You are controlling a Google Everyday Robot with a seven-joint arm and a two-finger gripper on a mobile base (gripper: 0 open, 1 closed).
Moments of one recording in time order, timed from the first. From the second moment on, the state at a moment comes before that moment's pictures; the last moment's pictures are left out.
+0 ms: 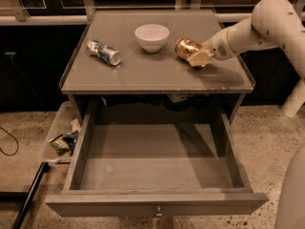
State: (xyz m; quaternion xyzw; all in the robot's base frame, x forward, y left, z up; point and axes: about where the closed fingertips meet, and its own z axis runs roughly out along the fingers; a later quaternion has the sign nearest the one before) arm 0.743 -0.184 0.852 -0.42 0.80 0.14 0.40
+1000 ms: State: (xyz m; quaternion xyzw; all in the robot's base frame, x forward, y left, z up) arm 0.702 -0.216 0.902 -0.48 0.75 0.16 0.43
